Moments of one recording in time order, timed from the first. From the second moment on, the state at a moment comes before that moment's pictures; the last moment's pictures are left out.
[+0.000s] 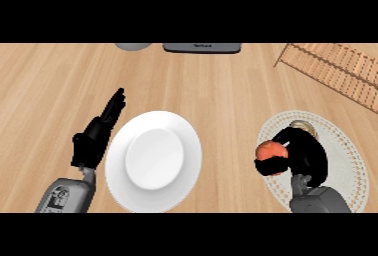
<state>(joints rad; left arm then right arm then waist) -0.18 0.17 -0.14 -1.45 -0.04 0.06 0.03 -0.14 -0.18 0.25 -1.60 0.86 -0.04 0.98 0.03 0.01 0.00</state>
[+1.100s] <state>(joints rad) -0.21 0.15 -0.13 -1.41 -0.05 0.06 0.03 -1.04 -0.01 0.07 -1.09 1.27 -0.33 1.15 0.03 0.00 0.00</state>
